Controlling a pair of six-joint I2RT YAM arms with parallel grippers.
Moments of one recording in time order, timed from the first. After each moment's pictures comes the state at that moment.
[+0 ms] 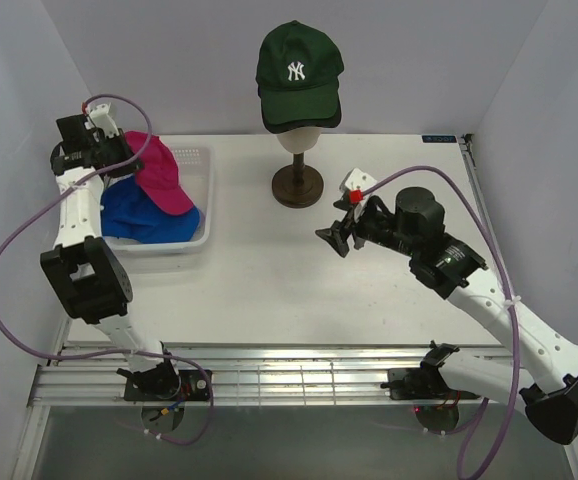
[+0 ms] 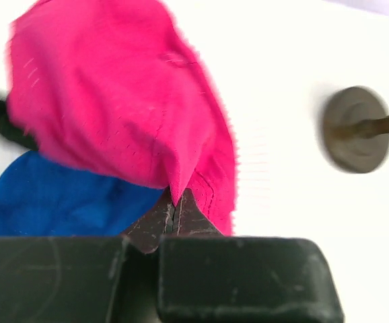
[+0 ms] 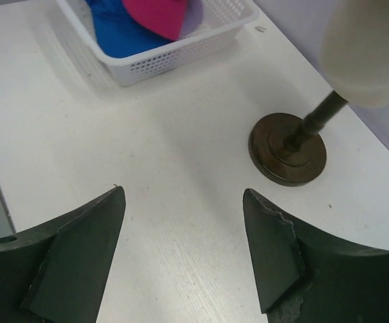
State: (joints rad) left arm 0.32 1.80 1.69 -0.56 0.43 -0.02; right arm 0.67 1.01 1.02 -0.21 -0.30 -0.24
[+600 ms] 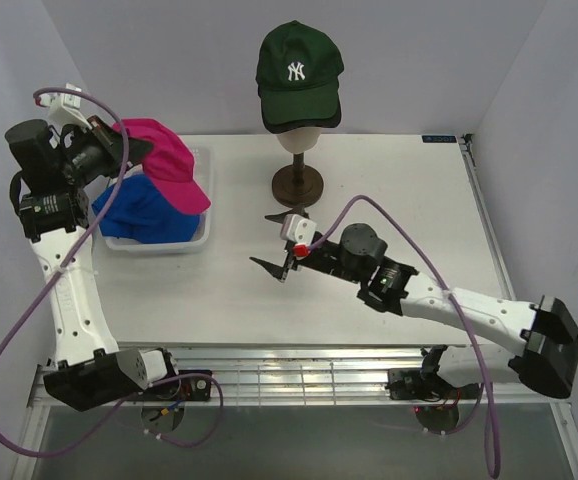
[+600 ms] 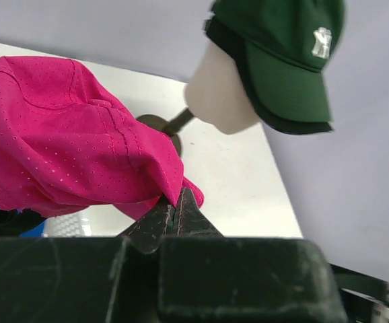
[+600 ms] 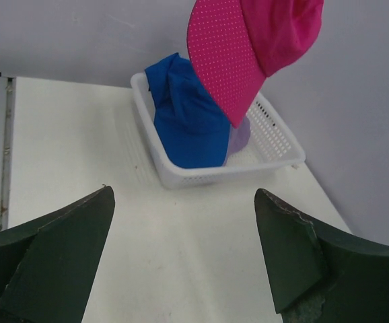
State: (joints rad) left arm 0.32 1.26 1.60 -0.57 0.74 -0.43; right arm 1.05 1.19 0.89 0.37 -0.21 -0.36
